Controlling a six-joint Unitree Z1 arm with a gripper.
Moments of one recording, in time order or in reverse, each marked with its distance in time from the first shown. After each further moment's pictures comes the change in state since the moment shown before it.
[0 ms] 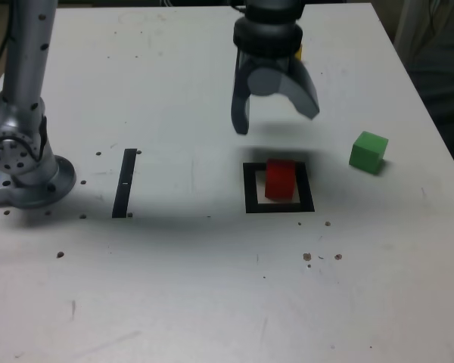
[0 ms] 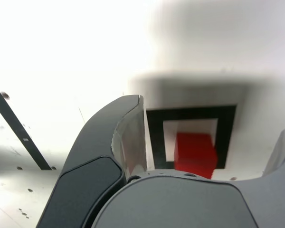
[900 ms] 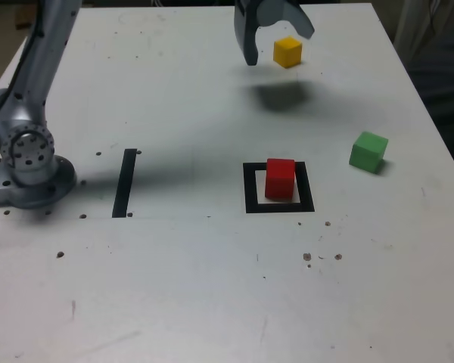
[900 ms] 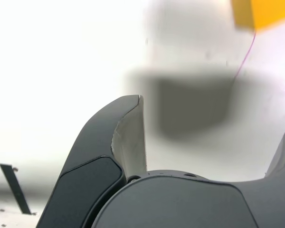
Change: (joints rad) arm 0.401 0.220 -0.429 0.142 0.037 0.141
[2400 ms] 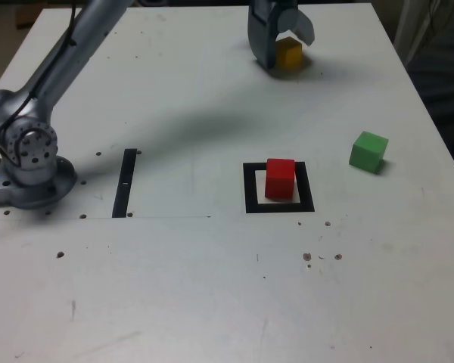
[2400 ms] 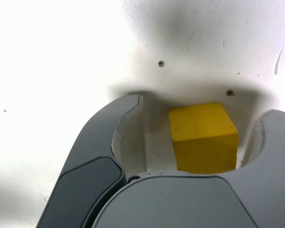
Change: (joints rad) arm 0.108 0.325 -0.442 0.105 -0.009 -0.119
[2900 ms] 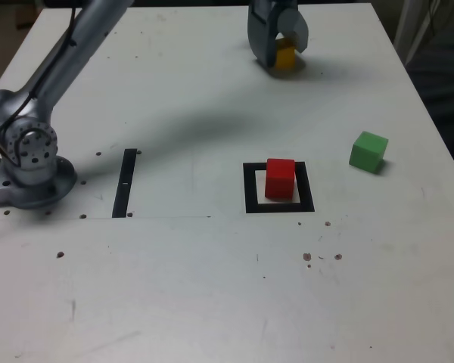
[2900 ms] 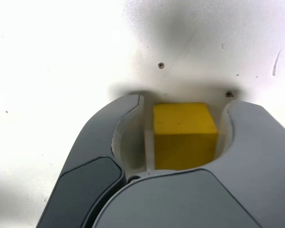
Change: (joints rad) arm -0.003 0.000 -0.003 0.005 0.007 0.000
